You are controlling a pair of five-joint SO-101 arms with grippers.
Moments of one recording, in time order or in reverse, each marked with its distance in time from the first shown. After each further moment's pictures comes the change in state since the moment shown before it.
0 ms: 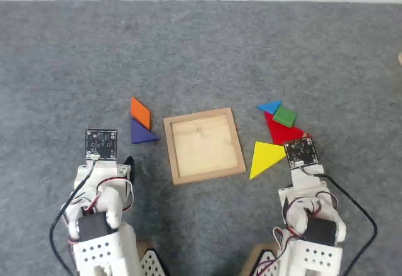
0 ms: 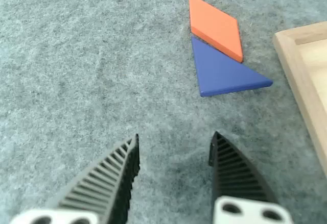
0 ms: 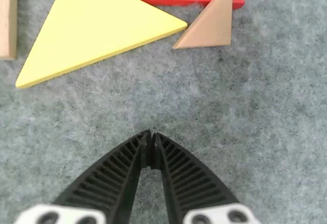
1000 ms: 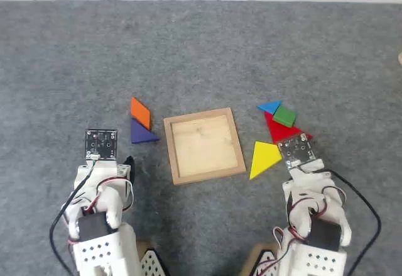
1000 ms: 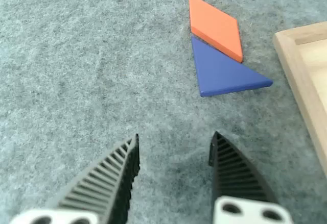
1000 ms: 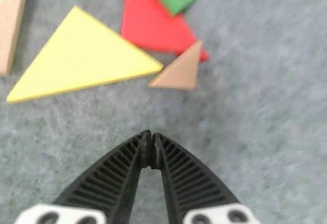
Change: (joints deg) left arm 0.0 0.0 0.0 0.0 0.0; right arm 0.6 3.1 -9.6 -3.7 10.6
